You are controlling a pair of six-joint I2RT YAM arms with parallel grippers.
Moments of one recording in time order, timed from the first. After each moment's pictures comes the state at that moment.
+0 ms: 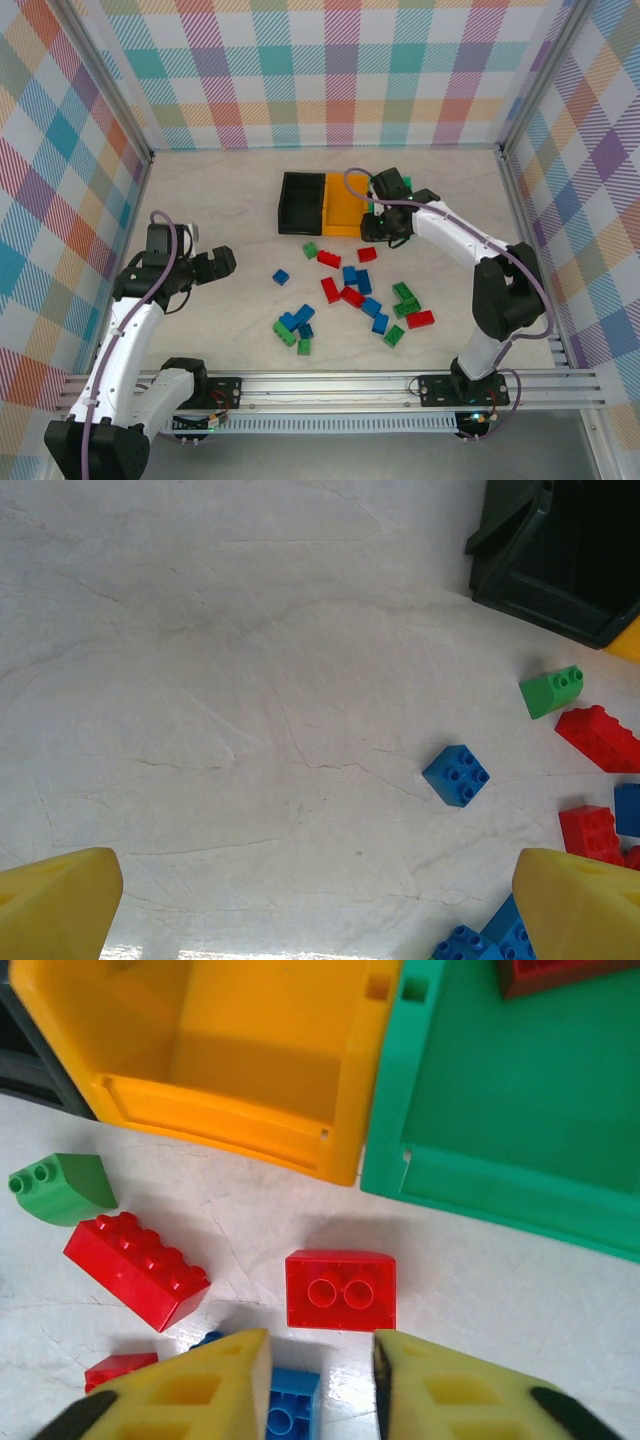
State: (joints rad) left arm -0.07 0.89 0.87 -0.90 0.09 -0.35; right arm 0.48 1.71 1.33 -0.73 -0.07 0.31
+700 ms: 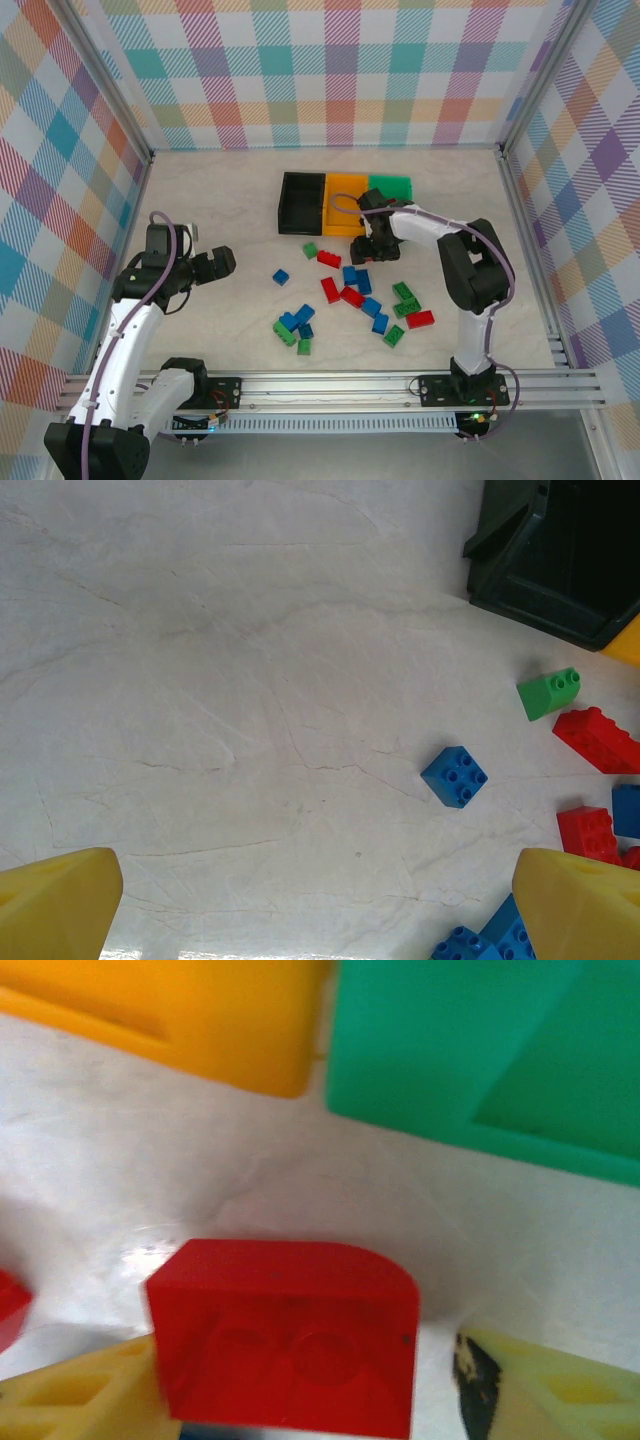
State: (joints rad) left arm -0.07 0.88 0.87 -0.90 0.09 -0.35; right arm 0.51 1.95 1.32 -0.75 -0.06 0.31
